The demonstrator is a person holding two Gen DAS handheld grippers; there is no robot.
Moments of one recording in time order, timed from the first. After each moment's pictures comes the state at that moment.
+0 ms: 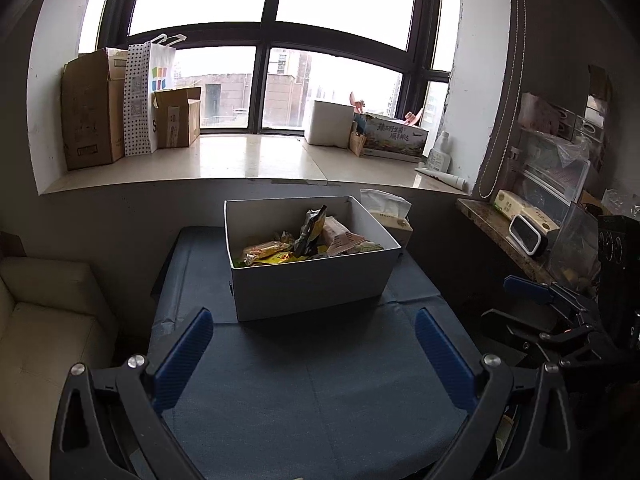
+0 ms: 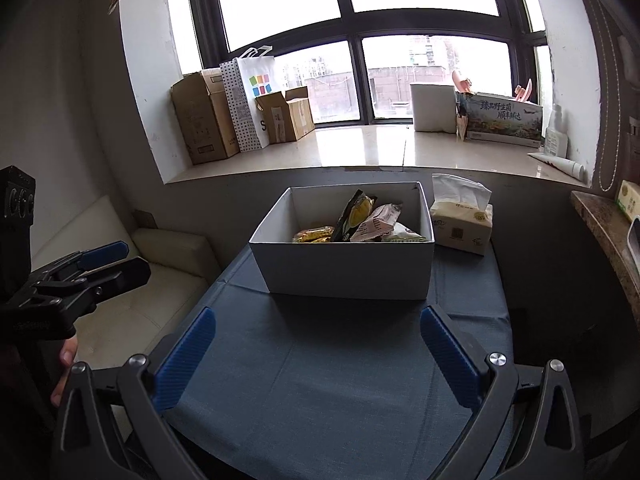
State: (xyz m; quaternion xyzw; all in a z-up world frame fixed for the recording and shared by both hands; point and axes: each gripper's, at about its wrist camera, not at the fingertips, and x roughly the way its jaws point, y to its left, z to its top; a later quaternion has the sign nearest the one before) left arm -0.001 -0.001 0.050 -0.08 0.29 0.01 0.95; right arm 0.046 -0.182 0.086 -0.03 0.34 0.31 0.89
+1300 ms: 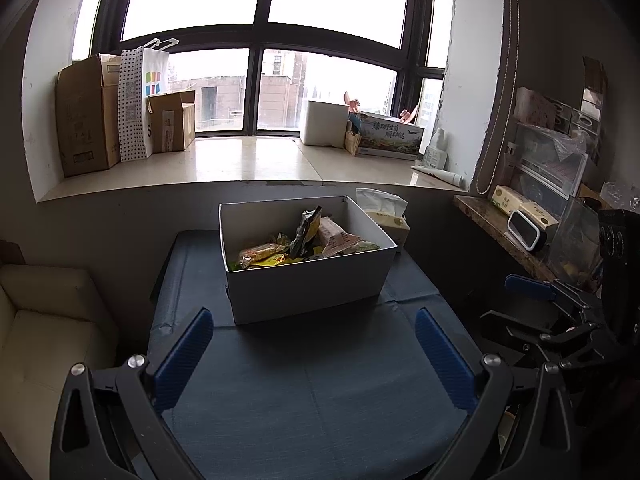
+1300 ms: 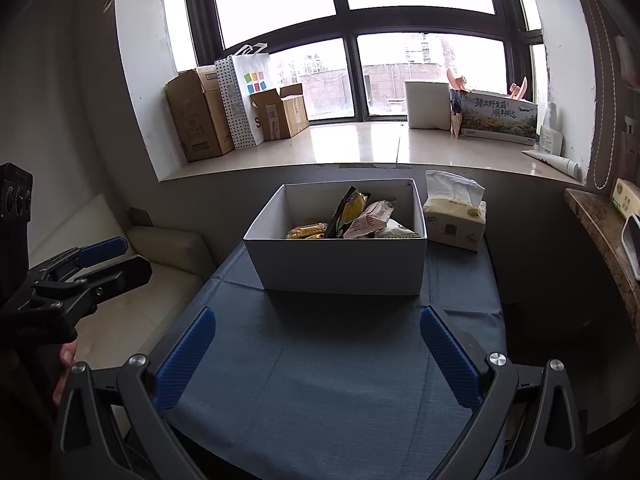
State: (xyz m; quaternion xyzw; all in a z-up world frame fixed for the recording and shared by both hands) left arm 0.005 -0.008 0.050 -0.07 0.29 0.00 0.95; right arm 0.043 -0.183 0.088 -0.03 0.35 0.30 0.89
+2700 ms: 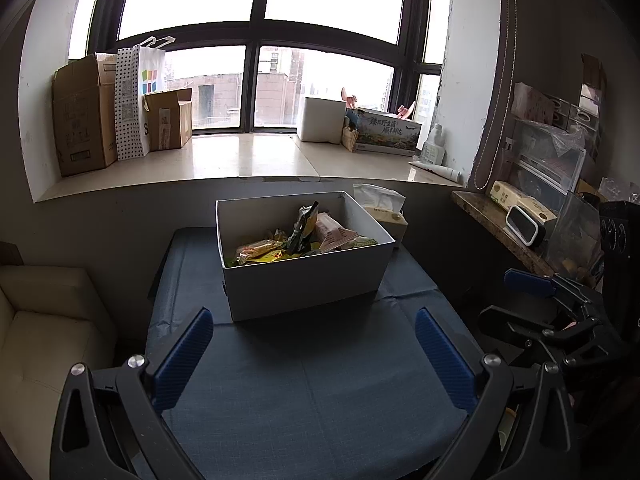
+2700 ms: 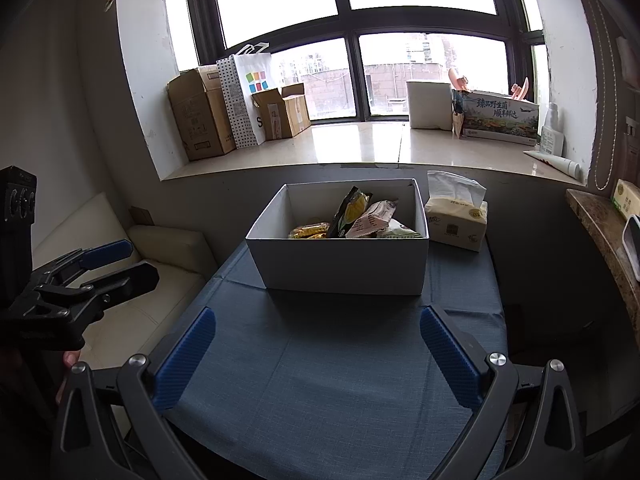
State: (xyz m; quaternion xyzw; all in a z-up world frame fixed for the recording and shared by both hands) left arm 0.006 -0.011 0.049 -0.07 0.30 0.00 0.95; right arm 0.042 -0.180 0.088 -0.03 0.35 0.30 0.89
